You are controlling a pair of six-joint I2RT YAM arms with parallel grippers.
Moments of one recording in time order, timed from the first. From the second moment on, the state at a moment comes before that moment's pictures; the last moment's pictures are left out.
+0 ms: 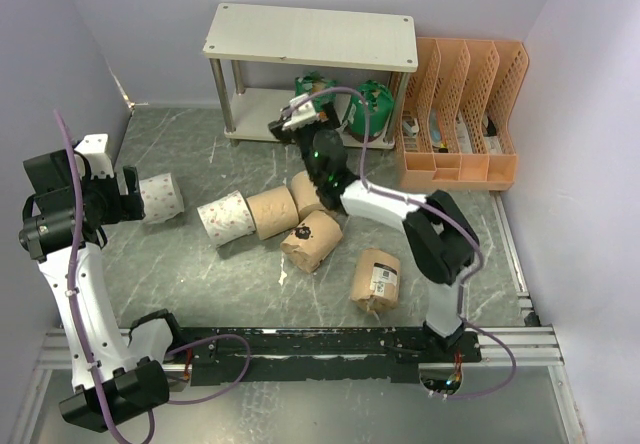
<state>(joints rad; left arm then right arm) 0.42 0.93 1.25 -1.02 0.20 0.20 0.70 1.95 1.35 0.78 0.41 -0.39</state>
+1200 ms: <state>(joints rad) 0.42 1.04 1.25 -1.09 0.12 0.26 0.98 0.98 0.39 0.54 0.58 0.34</state>
